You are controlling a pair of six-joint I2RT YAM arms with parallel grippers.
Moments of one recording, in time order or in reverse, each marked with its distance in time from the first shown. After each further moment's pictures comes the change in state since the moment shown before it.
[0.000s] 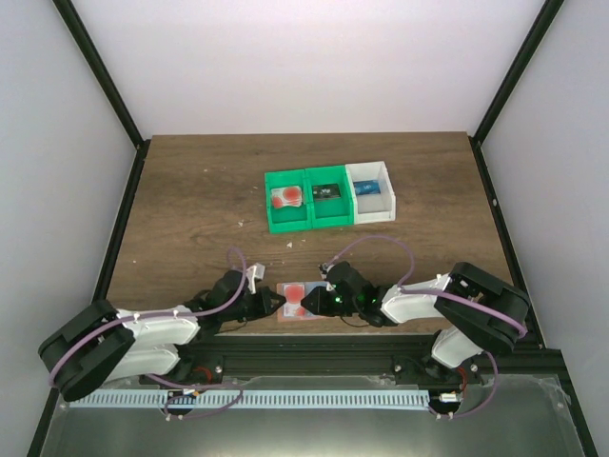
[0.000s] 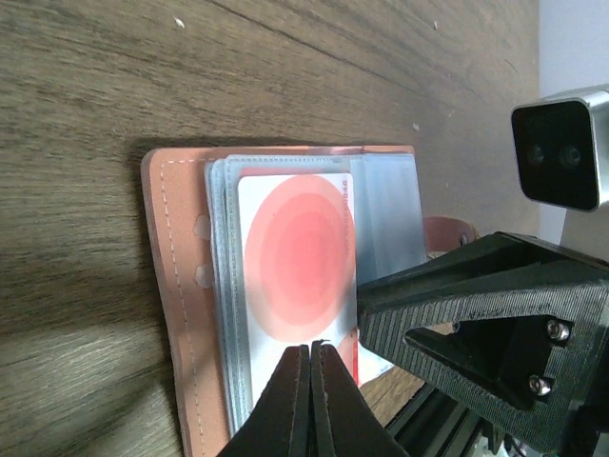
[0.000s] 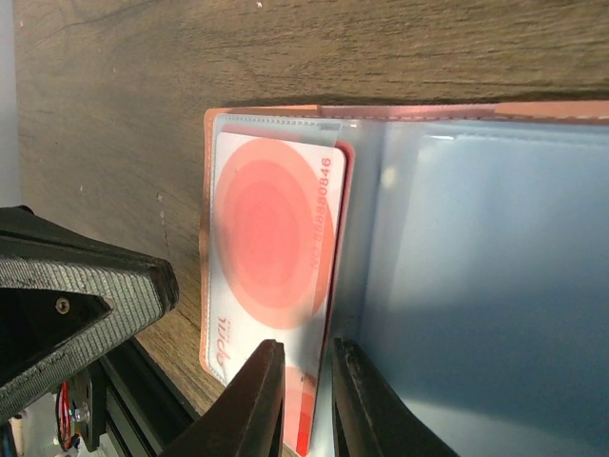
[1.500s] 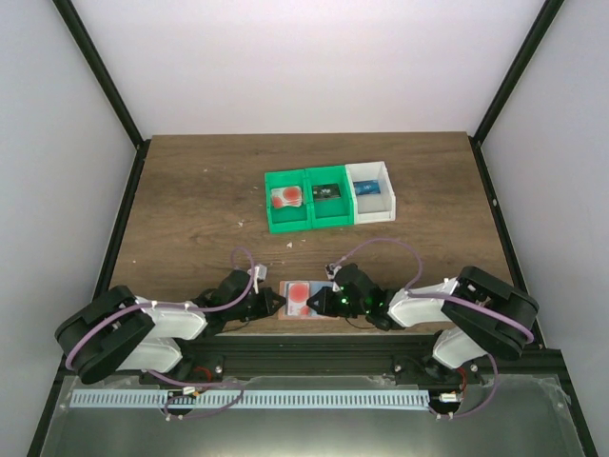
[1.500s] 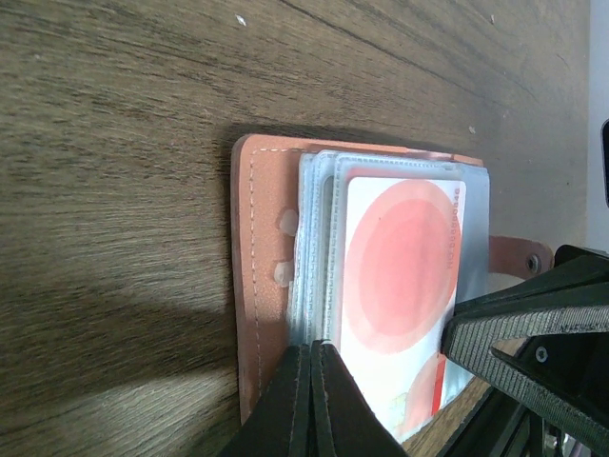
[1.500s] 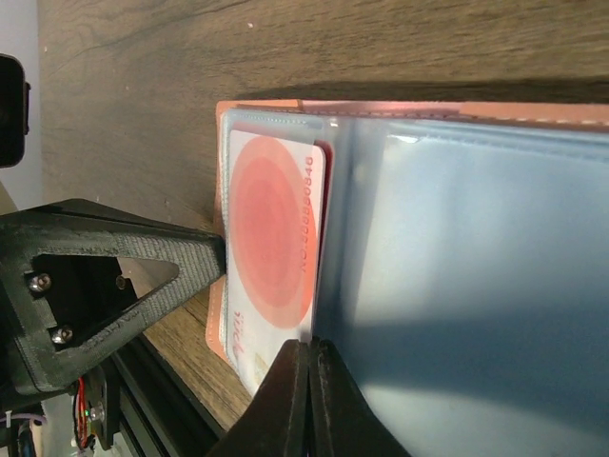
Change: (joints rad) left arm 0.005 0.127 0.017 0.040 -0.035 0.035; right arm -0.016 -0.046 -0.060 0.053 0.001 0.027
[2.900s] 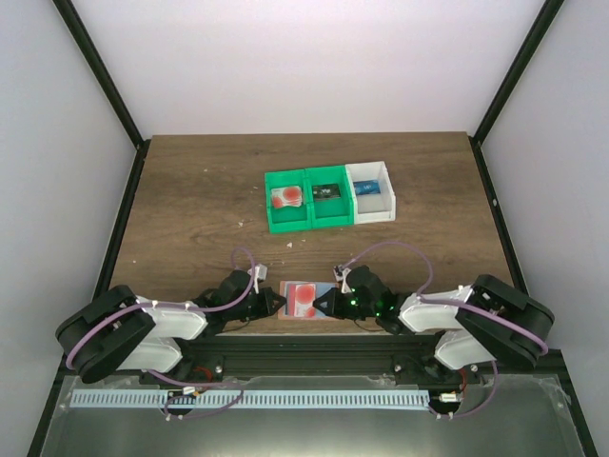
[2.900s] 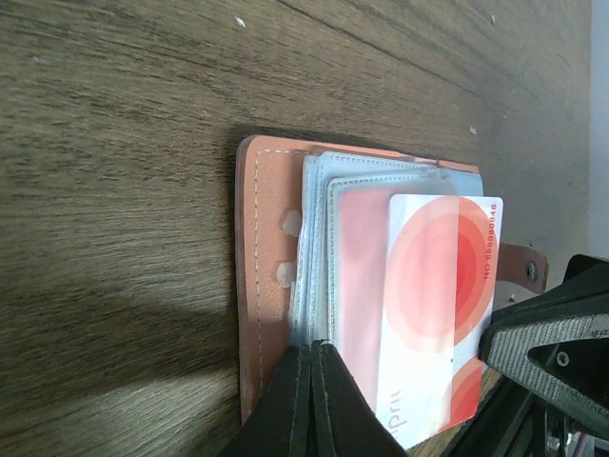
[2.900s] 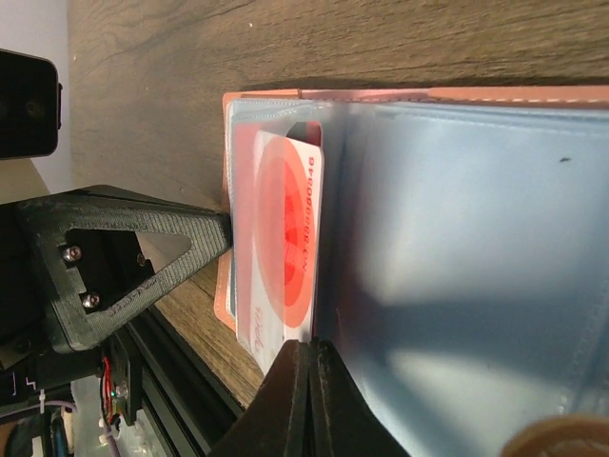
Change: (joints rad) left arm -0.002 0.004 0.001 0.002 -0.008 0.003; right arm -0.040 -0.087 -0.087 0.037 -0.049 0.019
